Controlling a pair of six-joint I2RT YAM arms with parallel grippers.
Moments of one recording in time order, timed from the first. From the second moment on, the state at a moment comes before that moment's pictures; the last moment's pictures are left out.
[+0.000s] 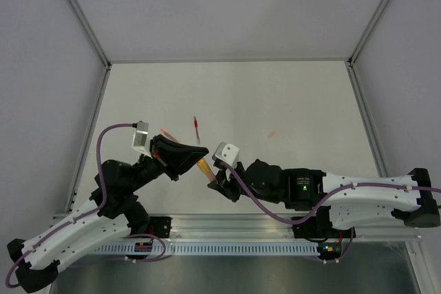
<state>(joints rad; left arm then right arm) -0.91 0.47 0.52 0.34 0.22 -0.61 1.44 1.11 0.98 -0.23 0.26 0.23</state>
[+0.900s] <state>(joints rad) -0.90 0.51 0.49 0.41 0.17 -0.60 1.40 1.11 1.03 -0.34 0.26 0.20</state>
